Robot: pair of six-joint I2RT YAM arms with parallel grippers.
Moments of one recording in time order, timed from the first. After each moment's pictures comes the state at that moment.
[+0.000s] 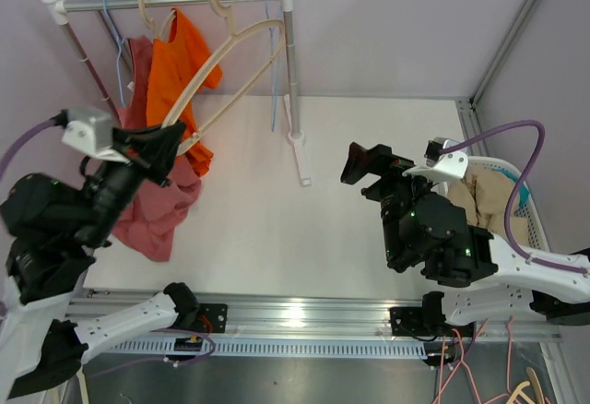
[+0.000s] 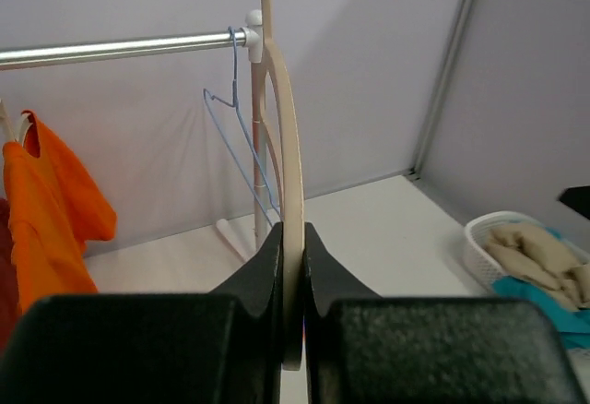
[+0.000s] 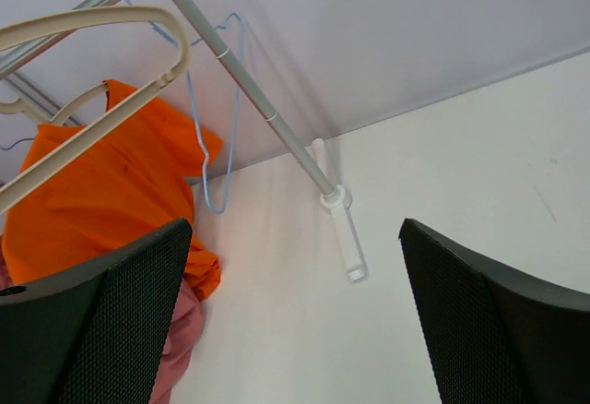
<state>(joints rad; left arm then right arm) -0.84 0.82 1.55 -0.51 -0.36 0.02 1.47 1.02 1.32 -0.09 1.46 0.30</state>
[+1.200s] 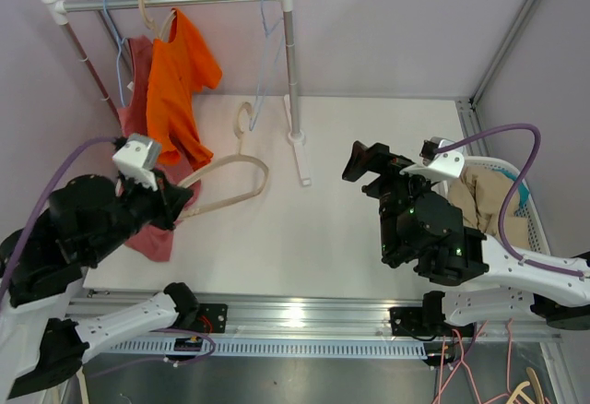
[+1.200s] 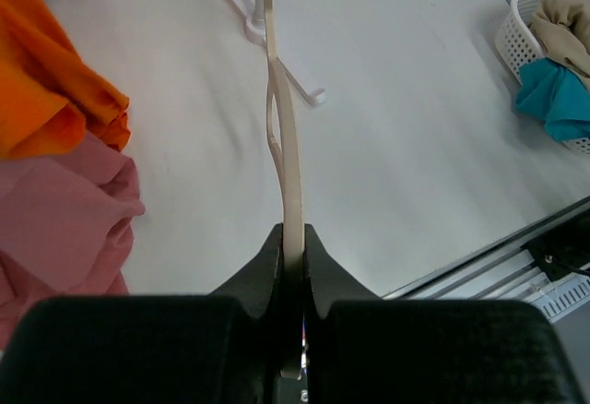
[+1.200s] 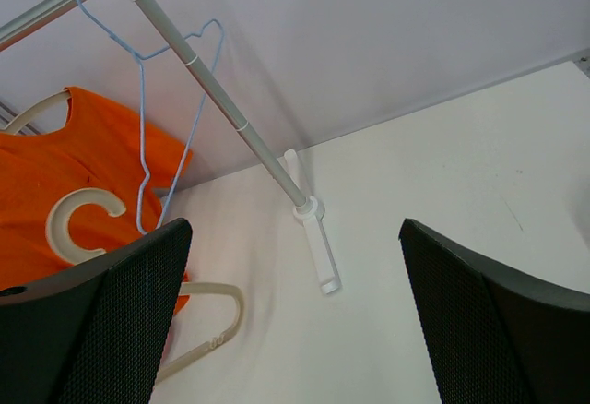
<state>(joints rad) -0.83 0.80 1.62 -1.20 -0.32 -0.27 1.41 1.01 1.24 0.03 1.46 0.19</state>
